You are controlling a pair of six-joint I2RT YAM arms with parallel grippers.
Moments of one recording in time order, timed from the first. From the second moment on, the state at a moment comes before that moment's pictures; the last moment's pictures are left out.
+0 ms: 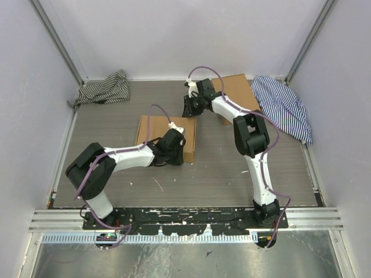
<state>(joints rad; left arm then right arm) -0.82 1.69 0.90 -0.13 -0.02 -0.56 0.42 2.34 1.88 -0.40 -0.45 0.12</state>
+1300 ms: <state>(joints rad) -1.15 1.61 0.94 -0.21 -0.62 -0.64 0.47 2.27 1.85 -0.54 -0.35 0.11</state>
